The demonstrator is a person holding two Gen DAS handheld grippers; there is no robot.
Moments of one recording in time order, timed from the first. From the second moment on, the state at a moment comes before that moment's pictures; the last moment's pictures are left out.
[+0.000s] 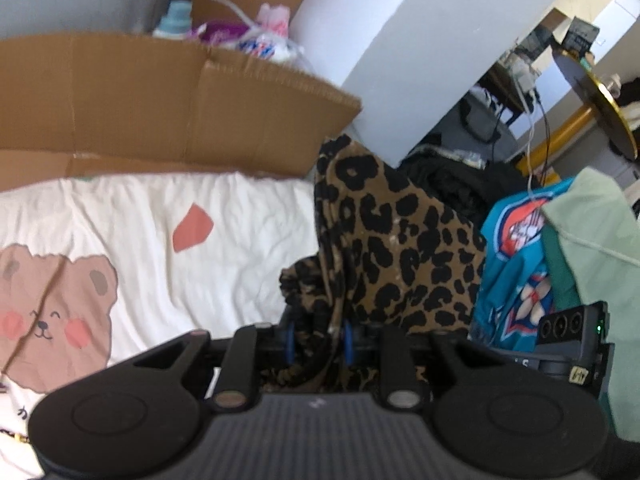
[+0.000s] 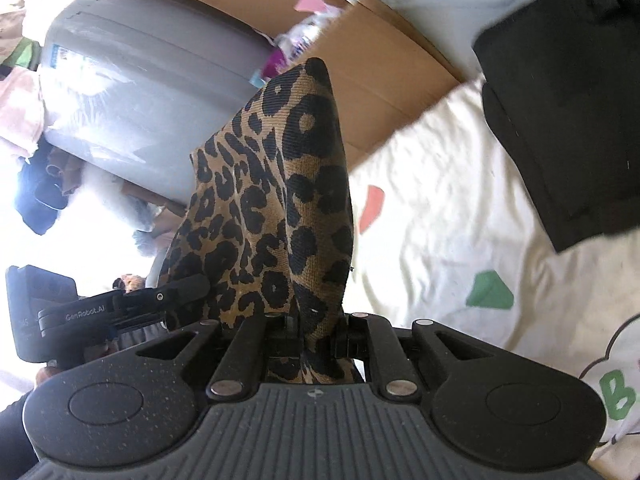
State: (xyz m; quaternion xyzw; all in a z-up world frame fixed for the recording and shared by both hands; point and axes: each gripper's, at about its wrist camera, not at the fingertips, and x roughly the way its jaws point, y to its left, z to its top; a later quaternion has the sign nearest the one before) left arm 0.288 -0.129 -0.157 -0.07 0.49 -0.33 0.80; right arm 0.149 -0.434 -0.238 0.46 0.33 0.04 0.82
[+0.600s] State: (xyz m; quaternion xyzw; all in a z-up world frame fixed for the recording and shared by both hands) left arm 0.232 -0.113 -0.025 -0.12 0.45 -0.27 0.85; right arm 0.145 -0.418 -0.079 0.40 0.30 0.07 0.86
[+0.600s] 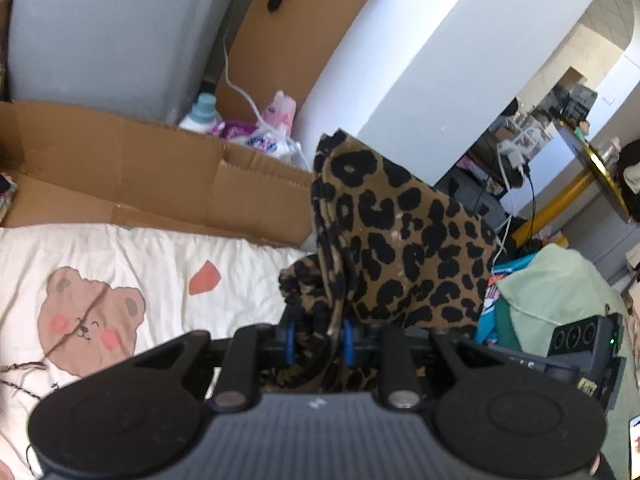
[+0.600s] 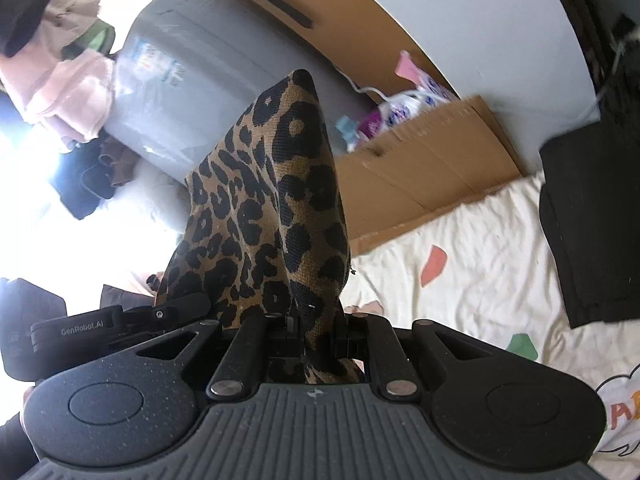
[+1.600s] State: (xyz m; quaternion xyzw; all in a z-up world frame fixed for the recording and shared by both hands) left arm 0.153 -0.165 0.152 -0.10 0.33 -0.32 0.88; right arm 0.082 -0.444 0.187 0.24 0.21 0.06 0.95
